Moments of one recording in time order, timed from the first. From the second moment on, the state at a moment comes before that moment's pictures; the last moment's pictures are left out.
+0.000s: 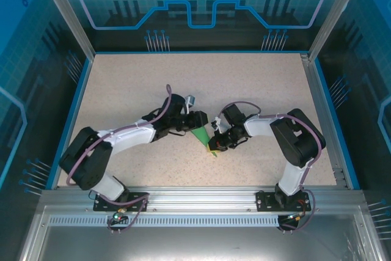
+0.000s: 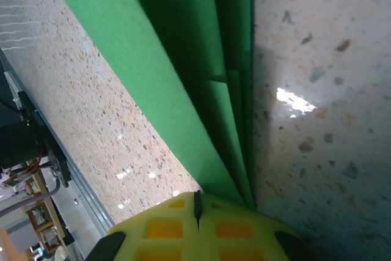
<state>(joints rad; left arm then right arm) -0.61 1.56 0.83 0.07 0.37 -0.91 0.53 1.79 0.81 -0.29 -0.74 0.47</state>
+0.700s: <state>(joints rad) -0.62 1.80 0.79 0.20 0.35 -0.98 0.56 1.73 0.80 -0.22 -0.73 0.61</state>
